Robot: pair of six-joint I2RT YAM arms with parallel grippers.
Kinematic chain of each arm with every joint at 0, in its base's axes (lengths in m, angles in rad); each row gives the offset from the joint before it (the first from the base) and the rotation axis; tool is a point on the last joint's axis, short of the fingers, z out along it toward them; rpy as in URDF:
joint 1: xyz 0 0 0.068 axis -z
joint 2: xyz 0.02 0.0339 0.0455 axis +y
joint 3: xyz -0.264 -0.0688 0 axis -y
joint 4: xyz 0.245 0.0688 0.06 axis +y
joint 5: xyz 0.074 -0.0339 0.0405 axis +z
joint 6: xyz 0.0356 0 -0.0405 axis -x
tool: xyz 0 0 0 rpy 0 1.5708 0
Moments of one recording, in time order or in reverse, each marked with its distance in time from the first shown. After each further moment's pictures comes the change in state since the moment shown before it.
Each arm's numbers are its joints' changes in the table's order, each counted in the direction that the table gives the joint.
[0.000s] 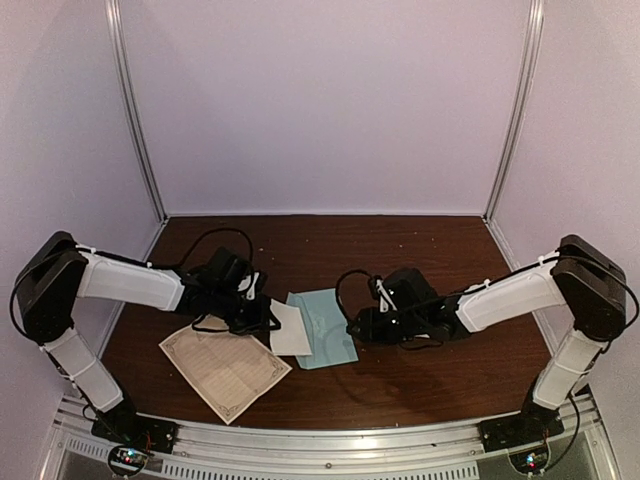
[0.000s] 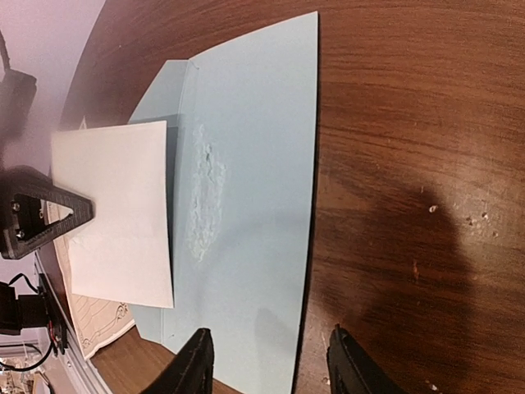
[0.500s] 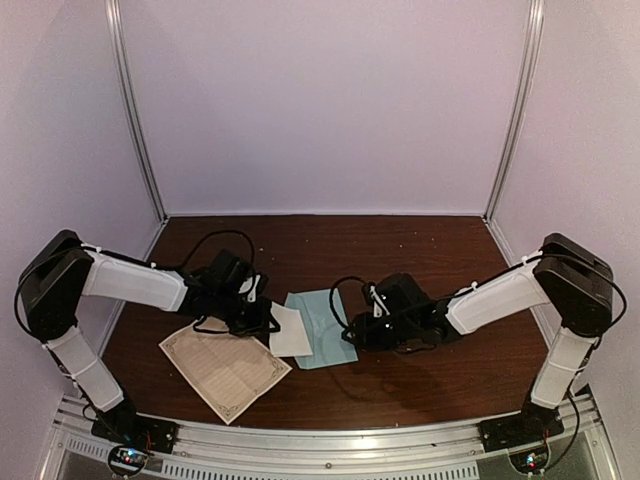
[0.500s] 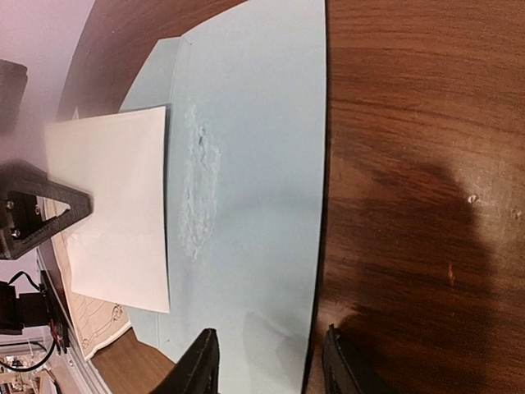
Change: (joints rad) left arm 0.000 0.029 0.000 -0.001 0.013 -0.024; right arm -0.015 0.082 0.018 -0.042 0.033 -0.031
